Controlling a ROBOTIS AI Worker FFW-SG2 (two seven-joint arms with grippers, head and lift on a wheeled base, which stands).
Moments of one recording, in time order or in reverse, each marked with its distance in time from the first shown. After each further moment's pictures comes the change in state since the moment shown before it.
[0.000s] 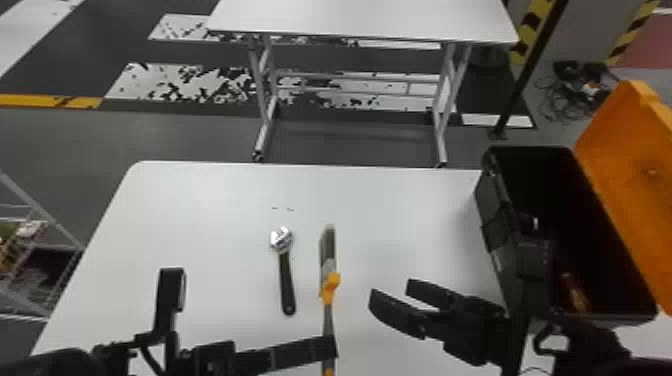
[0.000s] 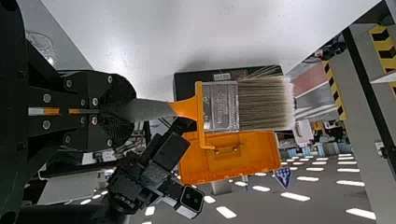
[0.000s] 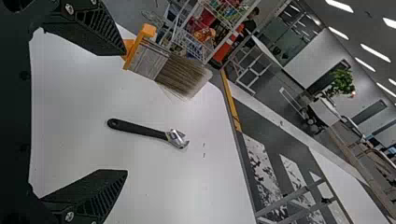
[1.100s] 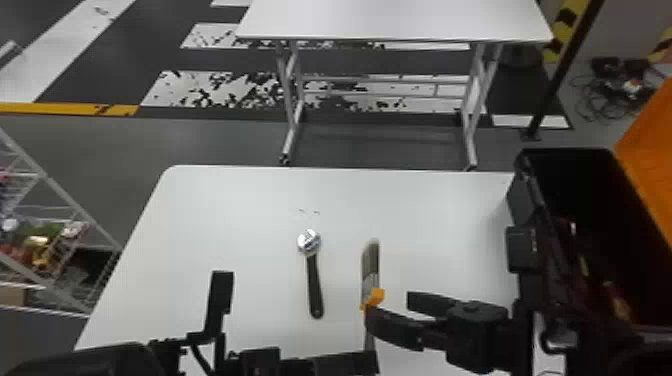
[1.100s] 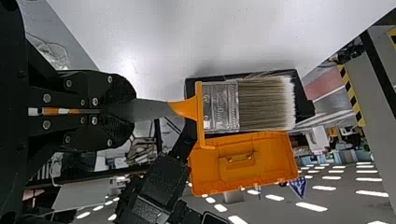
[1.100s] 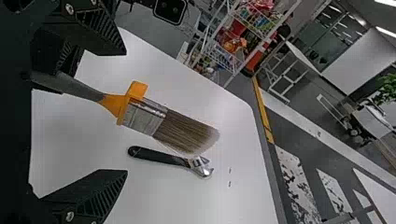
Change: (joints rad) left arm 0.000 0.000 -0.063 -0.002 -0.054 0.000 0.012; right arm -0.074 -0.001 0.112 -0.085 0.031 0.232 -0.065
